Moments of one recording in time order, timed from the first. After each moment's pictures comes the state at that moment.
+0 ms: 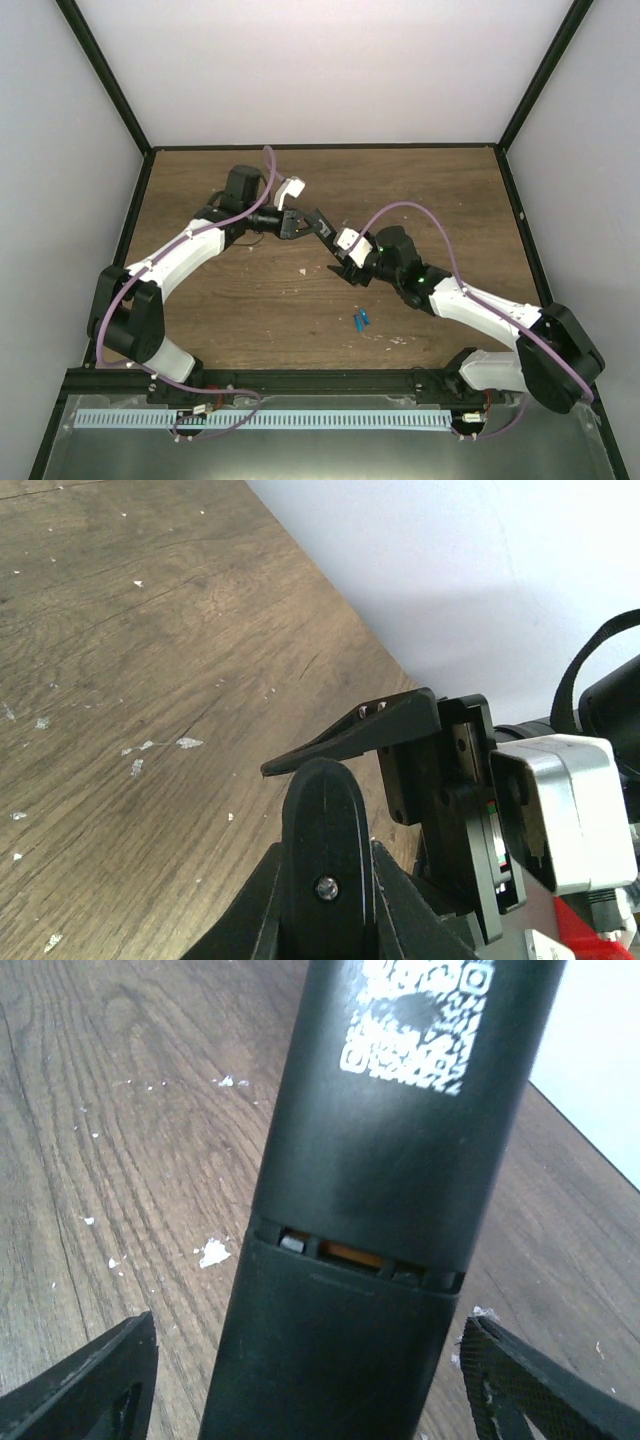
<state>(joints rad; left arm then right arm) -0.42 1.54 1.12 -0.22 0.95 -0.25 0.69 1.23 0.63 0.15 -0.16 -0.43</state>
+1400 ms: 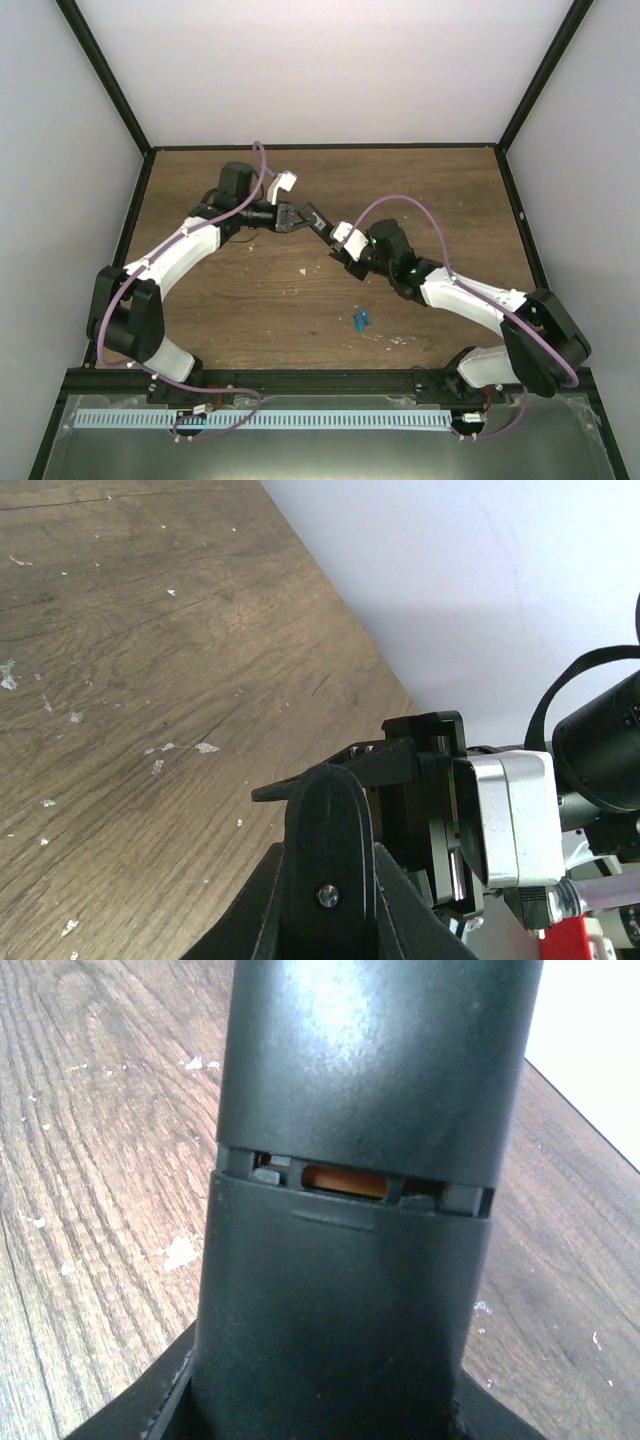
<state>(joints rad) -0.38 1.54 1.12 -0.21 0.93 -0.33 0.68 1.33 0.68 0.13 -0.13 -0.43</state>
